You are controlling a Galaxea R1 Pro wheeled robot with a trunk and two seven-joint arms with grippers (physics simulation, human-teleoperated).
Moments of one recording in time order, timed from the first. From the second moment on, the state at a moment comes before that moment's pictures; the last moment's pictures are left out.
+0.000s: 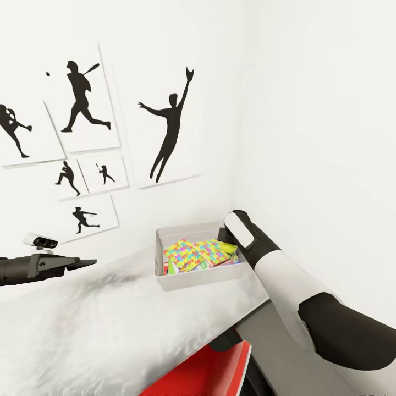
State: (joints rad) left arm -0.56 0.70 0.02 -1.25 0.60 1.03 -1.57; right arm -1.16 0.17 0.33 -0.61 -0.95 0.74 -0.87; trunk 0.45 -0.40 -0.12
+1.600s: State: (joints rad) left arm -0.55 0.70 0.02 -1.25 0.60 1.03 -1.57; right arm -1.18 0.12 0.33 -0.64 -0.93 0.68 -0.87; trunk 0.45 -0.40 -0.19
